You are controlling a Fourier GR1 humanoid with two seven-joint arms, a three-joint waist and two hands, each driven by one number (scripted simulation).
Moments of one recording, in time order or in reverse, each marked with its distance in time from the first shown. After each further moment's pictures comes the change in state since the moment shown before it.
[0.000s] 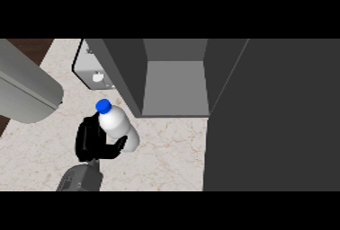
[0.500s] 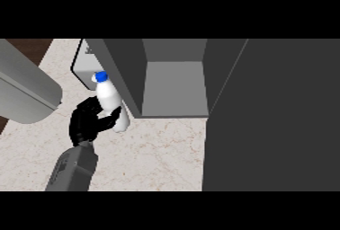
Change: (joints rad) left arm -0.164 0.003 0.208 0.139 -0.072 0.233 0.271; right arm -0.015 0.013 0.033 0.008 0.009 0.002 0.001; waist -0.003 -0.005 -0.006
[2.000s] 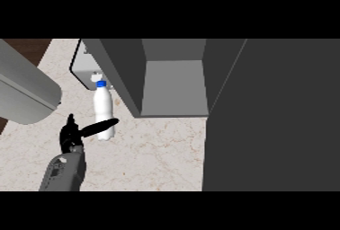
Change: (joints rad) left arm 0.057 0.009 0.041 -0.081 -0.488 0.401 0.787; right arm -0.001 -0.013 0.059 -0.032 0.021 -0.056 0.051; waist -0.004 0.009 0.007
